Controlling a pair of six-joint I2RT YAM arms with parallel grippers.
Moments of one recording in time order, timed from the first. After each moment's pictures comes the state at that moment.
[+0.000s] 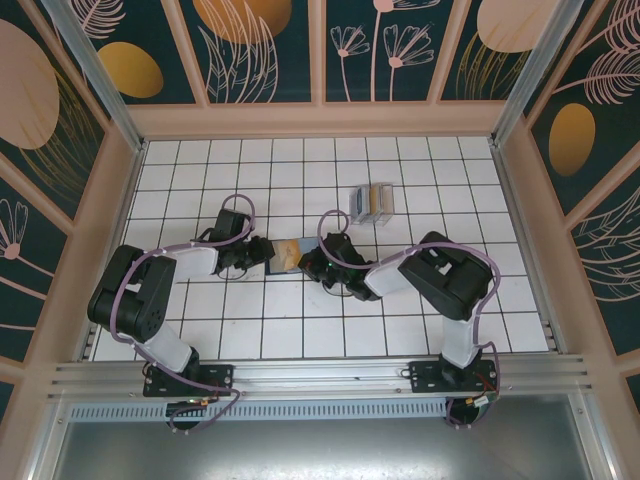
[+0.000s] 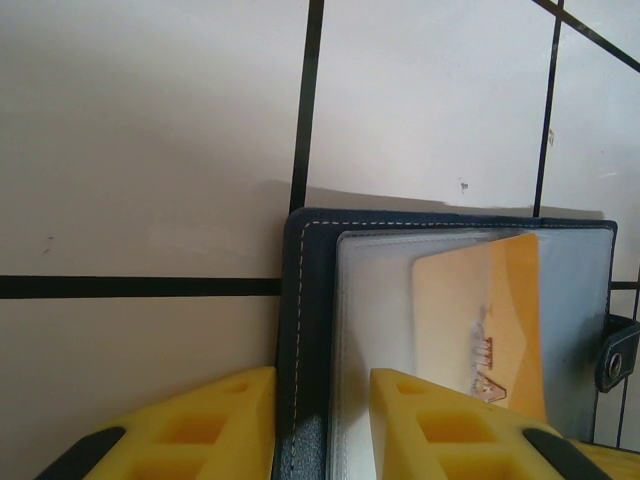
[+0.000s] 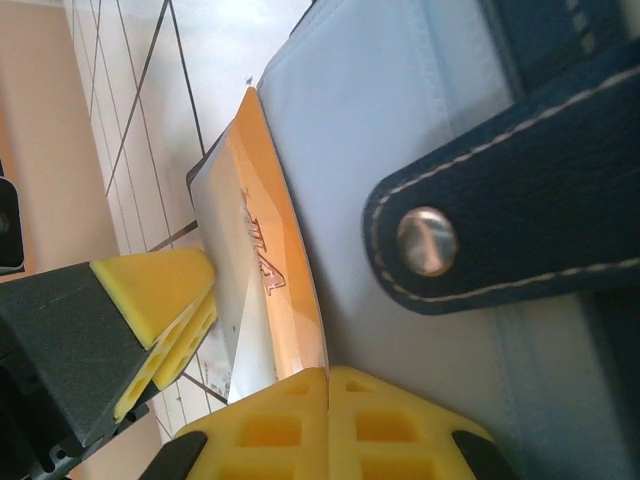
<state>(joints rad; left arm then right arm) -0.33 1.64 0.69 -0.02 0.32 -0.67 0.87 1.90 0.75 0.58 -0.16 1.36</state>
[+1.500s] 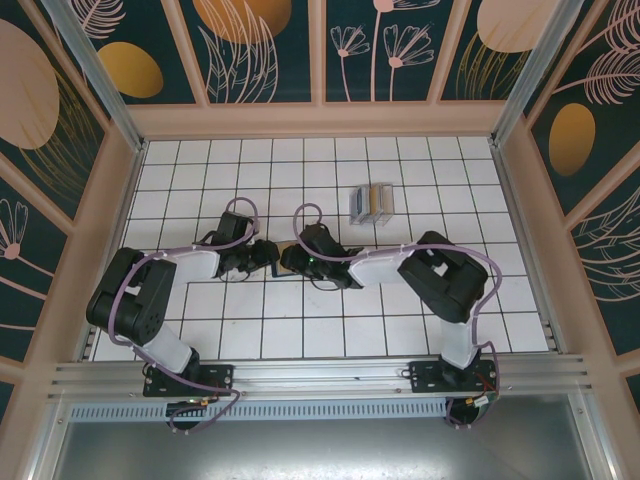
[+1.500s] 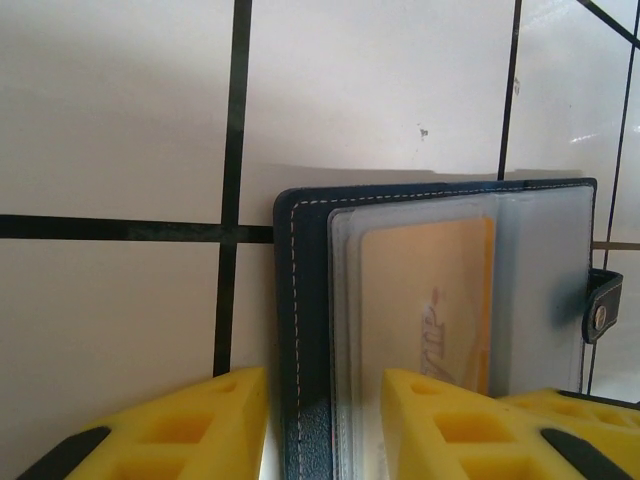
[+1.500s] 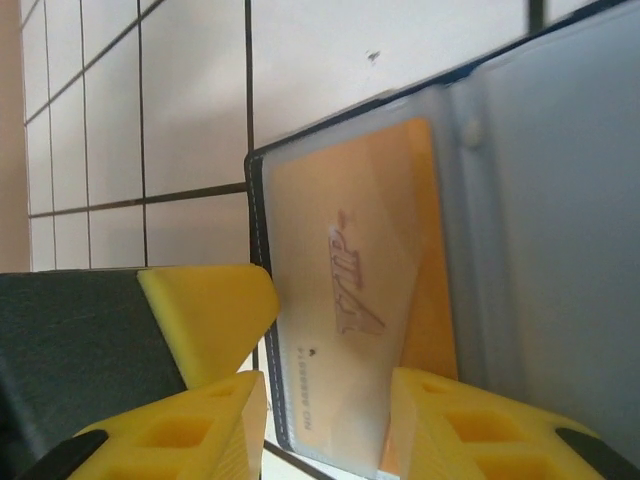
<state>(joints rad) -0.36 1.62 0.67 0.00 0.36 -0.69 0.94 1.91 0.98 0.23 -0.08 1.07</state>
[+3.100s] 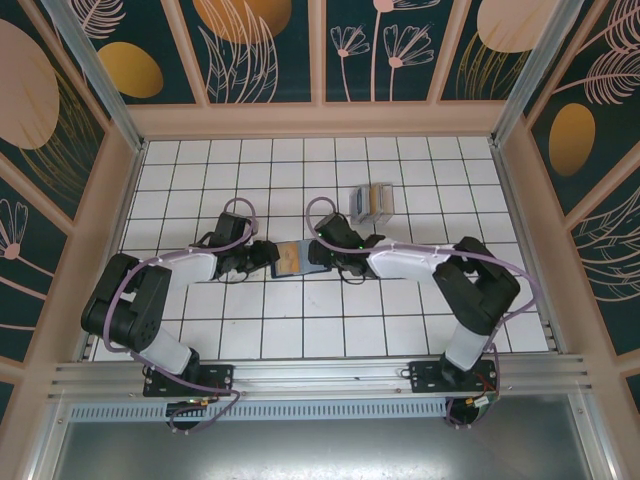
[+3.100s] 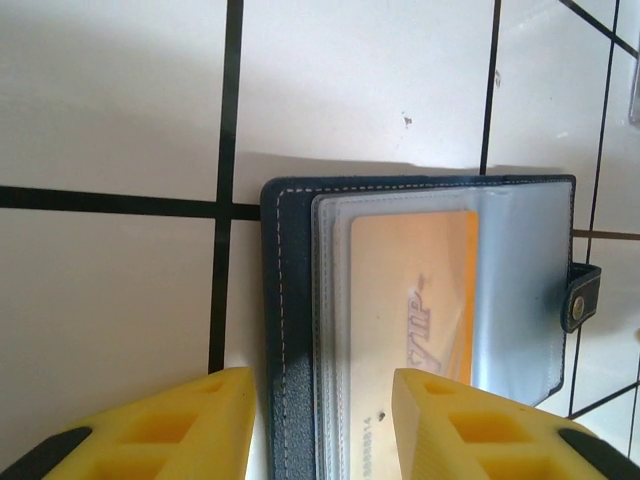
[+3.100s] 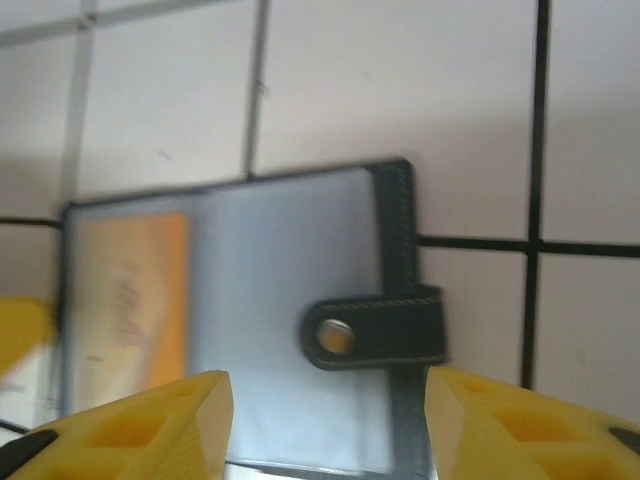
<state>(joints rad) -0.35 1.57 0.65 -0.02 0.36 -0.68 0.86 1.75 0.99 -0.19 0.14 0.76</state>
